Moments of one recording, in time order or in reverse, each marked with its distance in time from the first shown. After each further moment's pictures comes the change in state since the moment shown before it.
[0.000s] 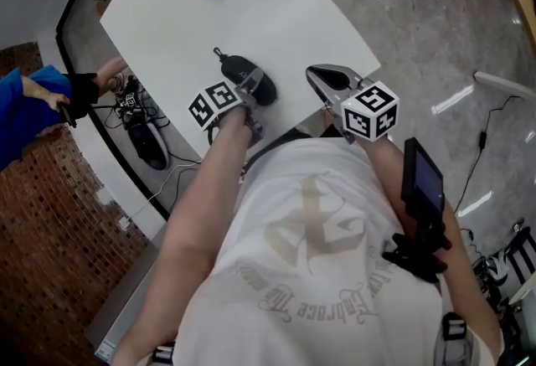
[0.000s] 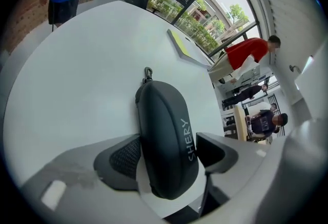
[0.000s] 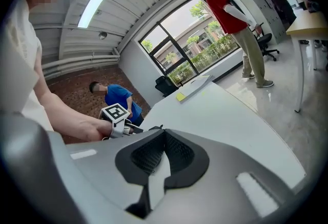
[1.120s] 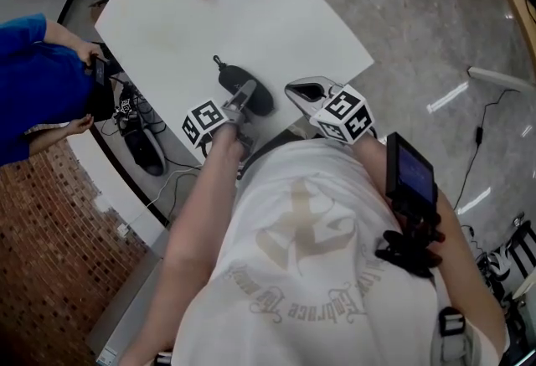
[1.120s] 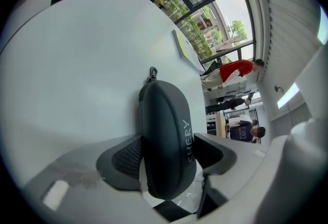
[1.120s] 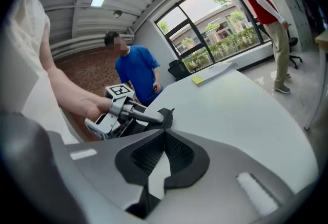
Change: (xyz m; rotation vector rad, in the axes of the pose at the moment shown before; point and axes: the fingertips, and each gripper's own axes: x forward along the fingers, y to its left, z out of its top) left arm -0.013 0.000 -0.021 -0.114 0.004 -0.203; right arm 0.027 0.030 -0.055 -0.176 0.184 0.105
